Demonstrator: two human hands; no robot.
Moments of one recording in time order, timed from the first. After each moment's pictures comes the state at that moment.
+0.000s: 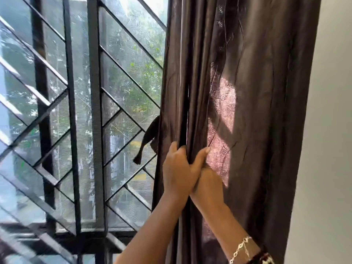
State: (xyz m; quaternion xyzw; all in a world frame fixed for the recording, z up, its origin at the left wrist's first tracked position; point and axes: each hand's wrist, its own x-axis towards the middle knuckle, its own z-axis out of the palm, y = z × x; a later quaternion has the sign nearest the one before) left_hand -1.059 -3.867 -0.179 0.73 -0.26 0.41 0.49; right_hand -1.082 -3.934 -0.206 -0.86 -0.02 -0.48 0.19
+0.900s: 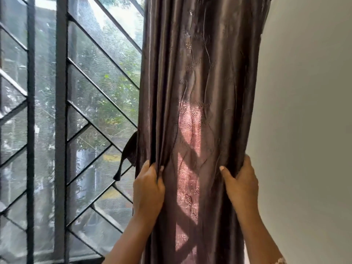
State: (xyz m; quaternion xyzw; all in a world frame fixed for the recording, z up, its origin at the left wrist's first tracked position) left_hand -1.055 -3.872 -0.191 0.71 -0.28 0.44 0.47; right_hand -1.146 -4.027 -0.173 -0.73 0.20 -0.54 0.36
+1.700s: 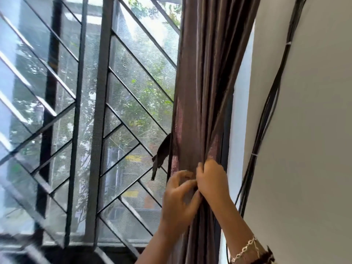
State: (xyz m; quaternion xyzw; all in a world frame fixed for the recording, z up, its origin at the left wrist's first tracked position) left_hand -1.085 -3.863 -0.219 0.64 -0.41 0.39 0.52; right_hand -1.115 -3.944 -0.152 -0.87 0.10 -0.42 0.22
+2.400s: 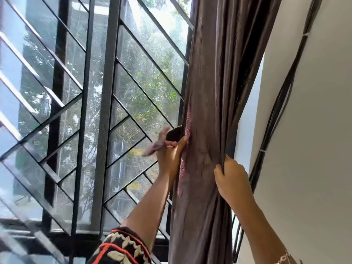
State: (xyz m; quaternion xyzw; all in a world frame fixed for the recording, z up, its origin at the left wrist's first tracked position) left_hand -1.030 -3.851 -0.149 0.57 -0.26 0.30 0.72; right_hand -1.137 -3.955 -0.158 -0.87 0.07 -0.44 0.21
